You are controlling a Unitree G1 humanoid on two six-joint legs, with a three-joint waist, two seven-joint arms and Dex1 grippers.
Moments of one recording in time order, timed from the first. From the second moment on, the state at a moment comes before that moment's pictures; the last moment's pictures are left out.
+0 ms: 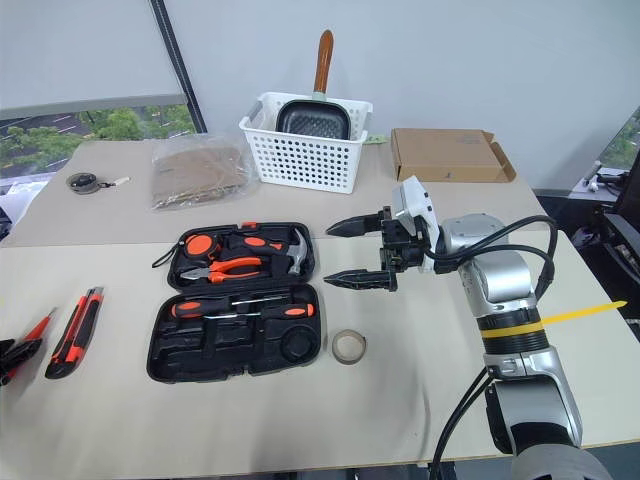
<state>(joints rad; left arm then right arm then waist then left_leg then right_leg) -0.07 0.96 0.61 0.88 -0.36 0.15 -0.93 -0.74 -0.54 0.07 0.14 0.45 0.30 1.40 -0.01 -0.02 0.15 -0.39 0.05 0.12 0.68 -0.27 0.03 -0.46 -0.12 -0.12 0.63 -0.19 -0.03</state>
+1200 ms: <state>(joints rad) -0.37 0.92 -0.11 0.17 -0.25 0.04 -1.43 -0.59 -0.57 0.02 0.03 0.49 0.29 1.35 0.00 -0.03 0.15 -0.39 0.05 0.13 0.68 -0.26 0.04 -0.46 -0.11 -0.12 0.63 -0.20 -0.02</state>
